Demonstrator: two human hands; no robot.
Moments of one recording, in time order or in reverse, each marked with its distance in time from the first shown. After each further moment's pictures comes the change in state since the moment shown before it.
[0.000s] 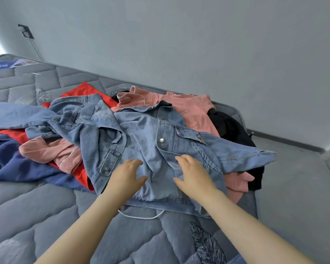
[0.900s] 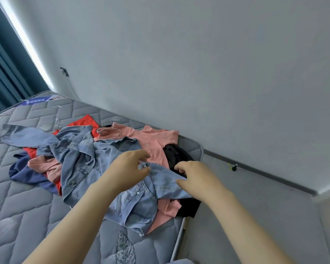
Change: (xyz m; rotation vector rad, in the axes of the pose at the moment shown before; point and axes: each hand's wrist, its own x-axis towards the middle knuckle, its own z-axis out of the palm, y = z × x) left_hand -0.038 0.373 -0.124 -0.082 0.109 -0.040; right_hand -0.089 0.167 -0.318 0.076 -0.115 -0.184
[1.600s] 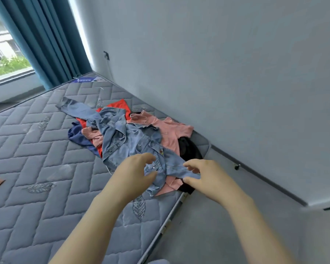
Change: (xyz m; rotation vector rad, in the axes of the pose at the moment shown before) left_hand -0.189 0.131 -0.123 -0.053 0.090 -0.202; right_hand -0.151 -0.100 -0.157 0.080 -0.181 -0.066
